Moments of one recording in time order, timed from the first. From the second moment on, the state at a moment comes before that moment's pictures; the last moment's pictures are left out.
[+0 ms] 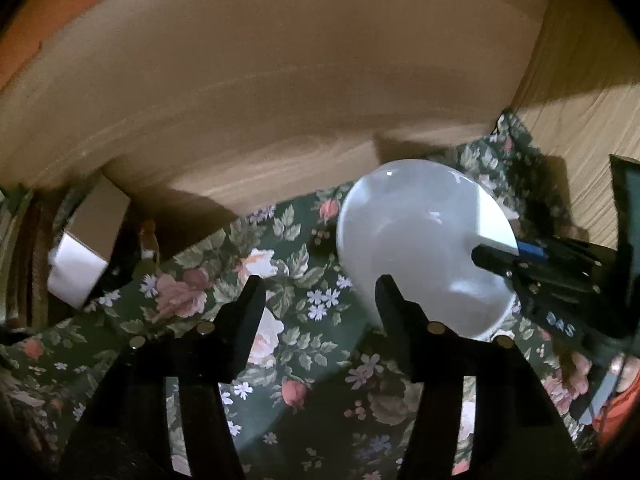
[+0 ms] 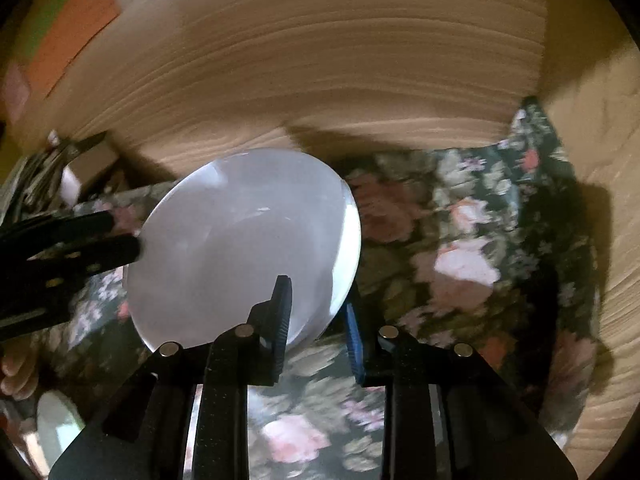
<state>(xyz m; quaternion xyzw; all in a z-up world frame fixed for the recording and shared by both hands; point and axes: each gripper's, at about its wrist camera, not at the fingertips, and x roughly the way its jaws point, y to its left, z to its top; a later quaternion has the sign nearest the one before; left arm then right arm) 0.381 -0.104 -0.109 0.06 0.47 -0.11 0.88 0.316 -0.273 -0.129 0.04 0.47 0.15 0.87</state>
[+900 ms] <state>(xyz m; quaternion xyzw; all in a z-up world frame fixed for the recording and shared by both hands) 0.385 -0.090 -0.147 0.05 0.54 -0.10 0.84 0.305 -0.231 -0.145 0.03 0.49 0.18 0.85</state>
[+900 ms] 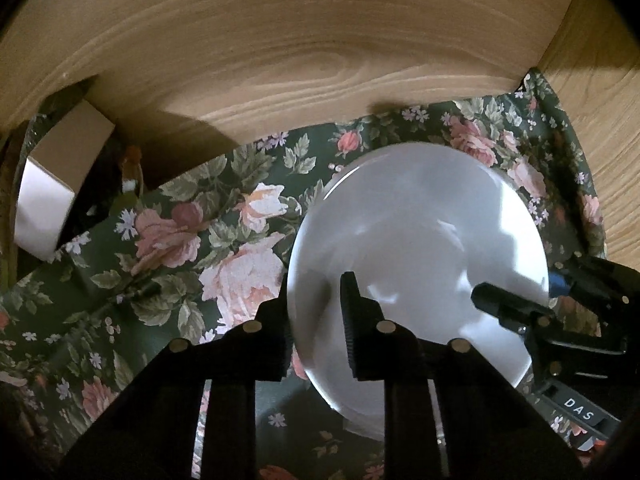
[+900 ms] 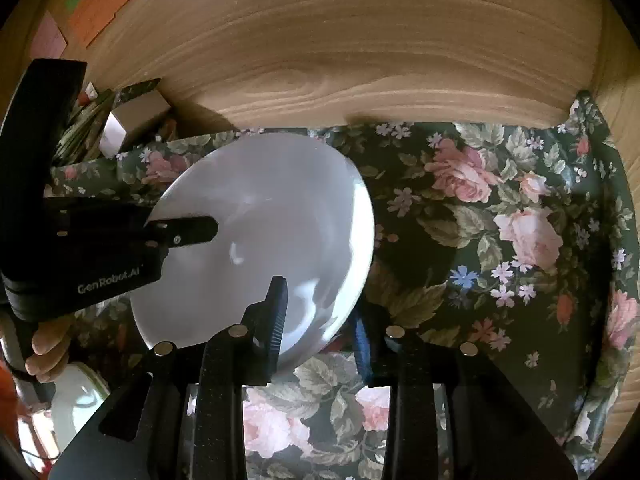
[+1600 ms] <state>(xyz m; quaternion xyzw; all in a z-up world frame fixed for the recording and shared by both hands) 0.337 -0.074 -0.102 0.05 0.50 -0.10 0.86 0.264 -0.230 -0.095 0.04 0.44 0.18 0.88</state>
